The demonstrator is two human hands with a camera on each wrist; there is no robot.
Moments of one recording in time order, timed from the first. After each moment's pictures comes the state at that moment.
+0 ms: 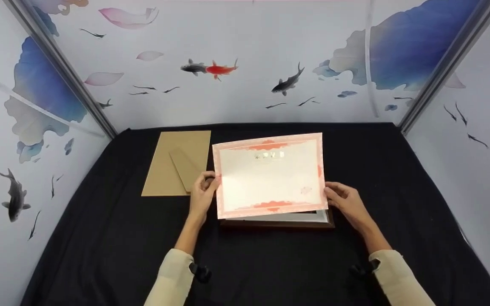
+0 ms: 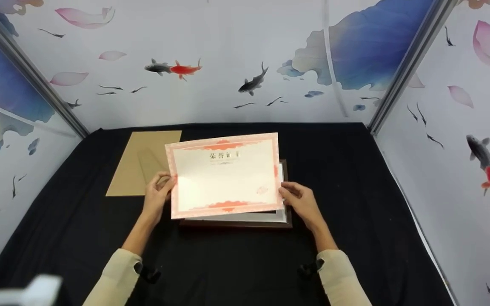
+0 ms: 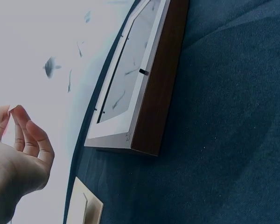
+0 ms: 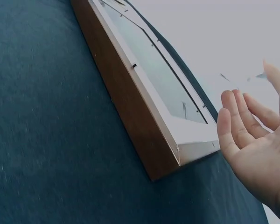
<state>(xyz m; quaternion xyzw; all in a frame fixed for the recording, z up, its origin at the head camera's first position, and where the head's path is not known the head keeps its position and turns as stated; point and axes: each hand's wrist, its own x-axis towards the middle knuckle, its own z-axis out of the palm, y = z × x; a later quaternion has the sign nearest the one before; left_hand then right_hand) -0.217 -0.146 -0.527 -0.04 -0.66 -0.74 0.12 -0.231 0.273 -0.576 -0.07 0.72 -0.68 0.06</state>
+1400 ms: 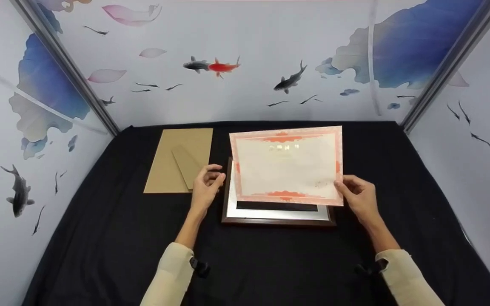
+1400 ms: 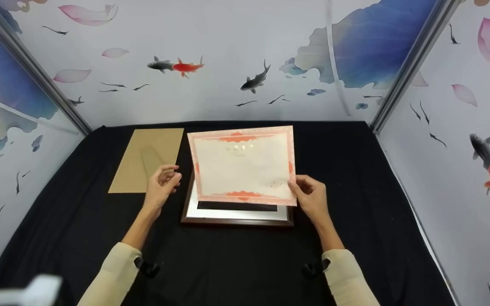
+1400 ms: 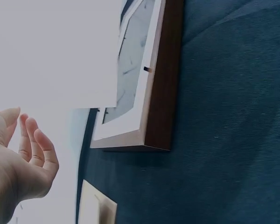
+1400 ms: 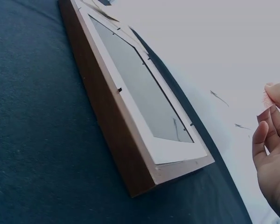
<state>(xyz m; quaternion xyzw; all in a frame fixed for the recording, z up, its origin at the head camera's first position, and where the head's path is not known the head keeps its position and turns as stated) -0.234 -0.150 -0.541 -0.05 -0.71 -0.69 0.12 -0.221 0.269 -0.544 -0.12 0.74 -0.64 -0.18</state>
